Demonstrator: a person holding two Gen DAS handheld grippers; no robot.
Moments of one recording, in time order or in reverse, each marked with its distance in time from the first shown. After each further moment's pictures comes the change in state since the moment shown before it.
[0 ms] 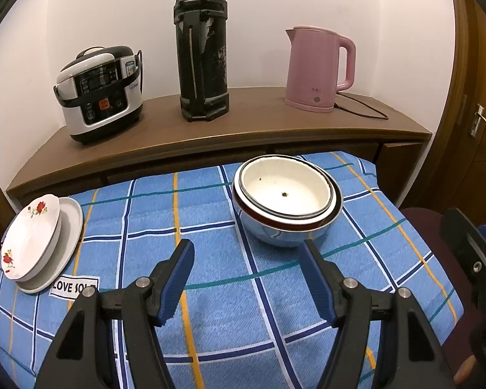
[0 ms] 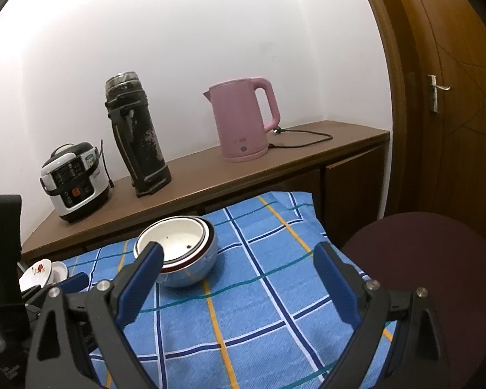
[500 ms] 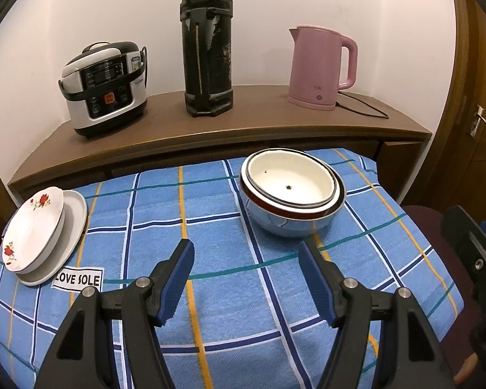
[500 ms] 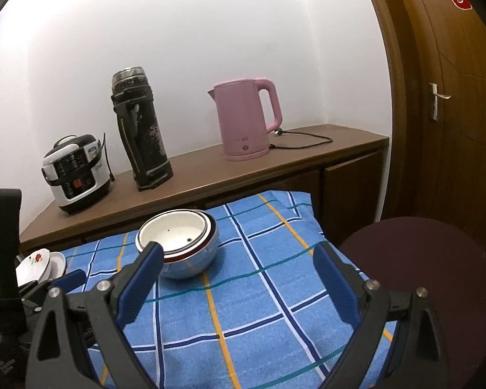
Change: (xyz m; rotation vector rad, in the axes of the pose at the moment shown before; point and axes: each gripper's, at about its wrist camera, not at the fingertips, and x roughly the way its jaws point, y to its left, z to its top) left arm -0.005 0.007 -0.008 -0.013 0.002 0.003; right arm -0.007 0.006 -0.007 -0.040 -0.004 -0.009
